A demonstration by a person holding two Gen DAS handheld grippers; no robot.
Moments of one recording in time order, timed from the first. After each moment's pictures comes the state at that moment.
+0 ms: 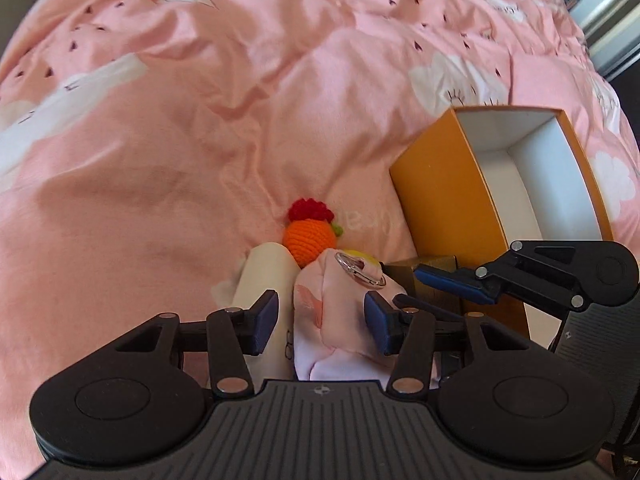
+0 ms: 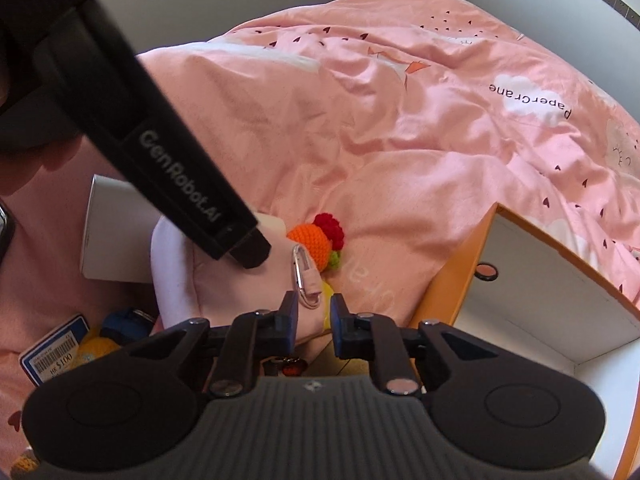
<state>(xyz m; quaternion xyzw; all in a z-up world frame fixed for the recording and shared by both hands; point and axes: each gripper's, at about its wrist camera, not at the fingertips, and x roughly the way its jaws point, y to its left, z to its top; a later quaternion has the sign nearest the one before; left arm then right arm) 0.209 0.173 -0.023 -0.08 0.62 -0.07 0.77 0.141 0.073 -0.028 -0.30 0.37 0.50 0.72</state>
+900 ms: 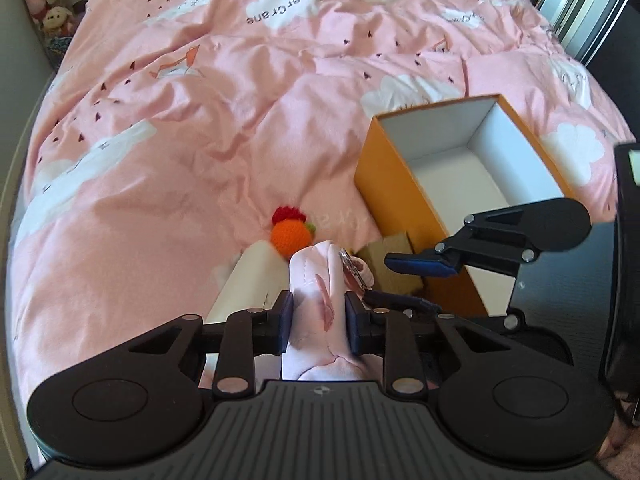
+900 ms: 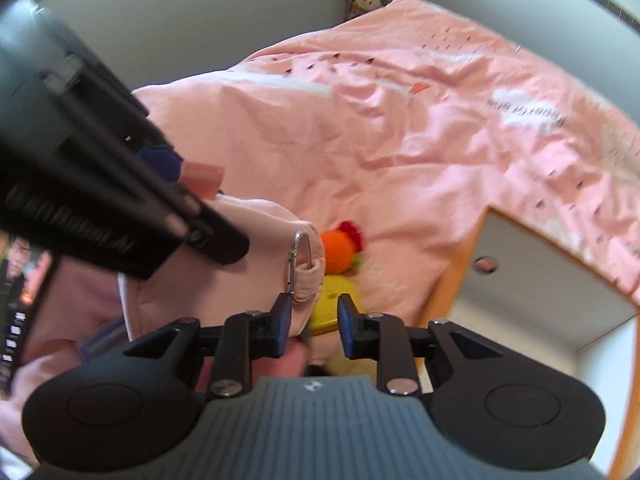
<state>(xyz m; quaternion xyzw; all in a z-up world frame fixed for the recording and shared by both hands) 0.143 0.127 0.040 0.00 0.56 -0.05 0.83 0.119 0.049 0.001 -0.26 0.37 0.52 0.72</state>
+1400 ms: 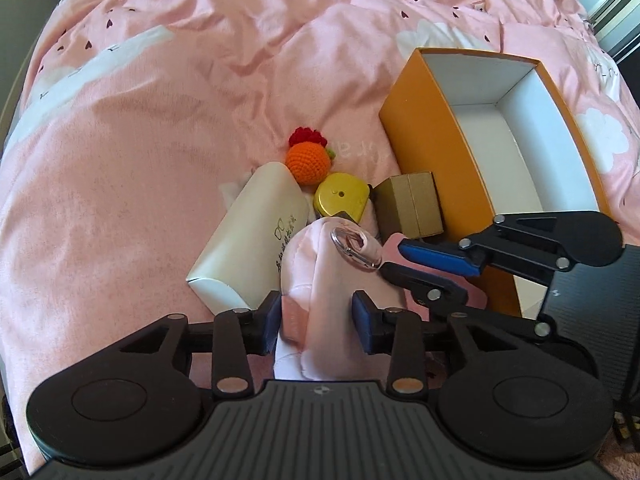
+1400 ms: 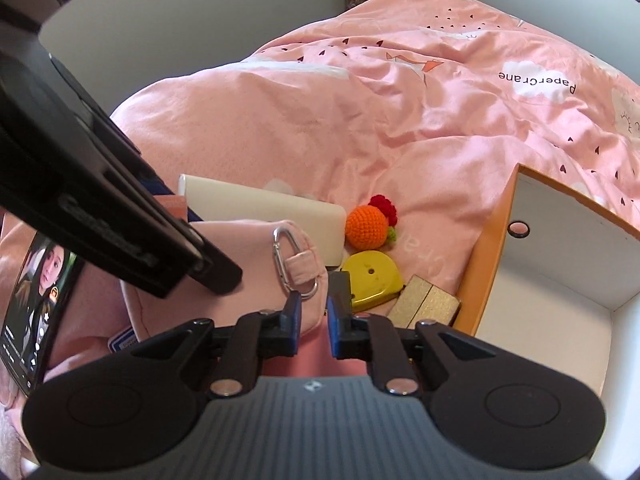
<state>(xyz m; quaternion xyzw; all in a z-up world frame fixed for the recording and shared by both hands) 0.140 0.150 0.007 -0.06 0.63 -0.03 0.77 0.098 0.041 -0.011 -0.23 0.39 0.53 0.72</state>
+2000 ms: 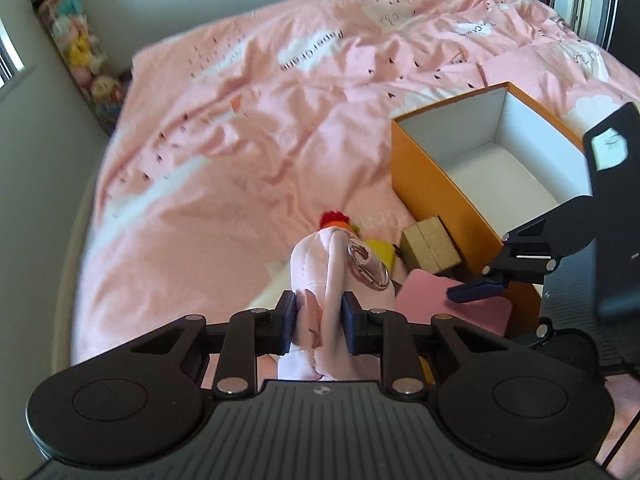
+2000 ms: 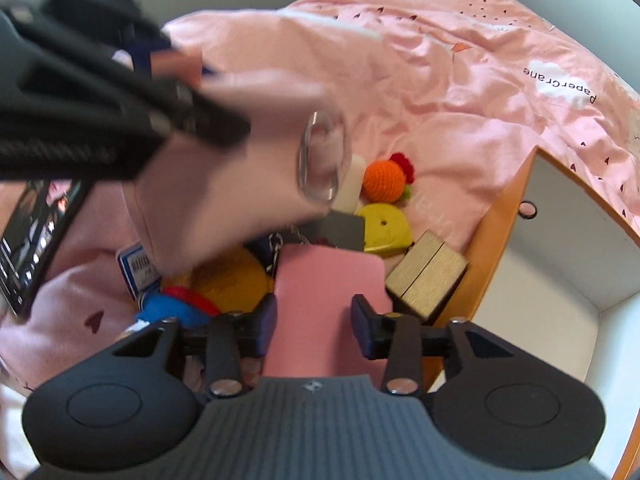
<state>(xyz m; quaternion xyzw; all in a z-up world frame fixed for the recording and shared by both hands) 0.080 0.100 0.047 0.11 0.47 0.03 0.88 0.072 0.032 -0.022 -0.32 0.39 0.53 0.68</state>
